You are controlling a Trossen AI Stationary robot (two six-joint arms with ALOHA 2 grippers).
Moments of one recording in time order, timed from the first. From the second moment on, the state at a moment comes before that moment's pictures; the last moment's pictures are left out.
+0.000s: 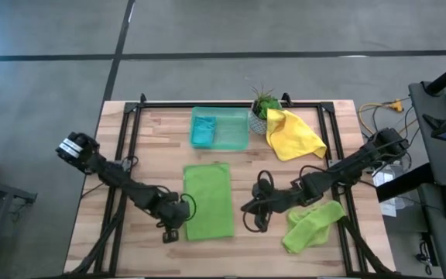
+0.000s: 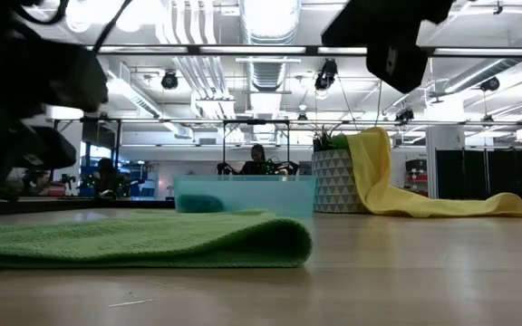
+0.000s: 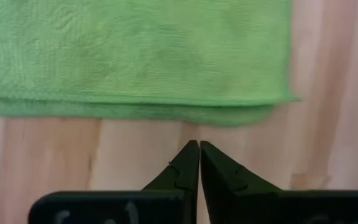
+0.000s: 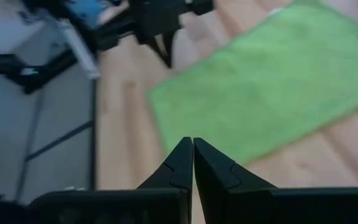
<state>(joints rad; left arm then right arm) -0.57 1.53 0.76 -0.36 0.07 -0.76 0.46 1.51 0.92 0.00 0.26 0.77</state>
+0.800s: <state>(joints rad) -0.77 1.52 0.76 -0.16 -0.16 -0.05 0.46 1.51 0.94 0.04 0.23 0.92</state>
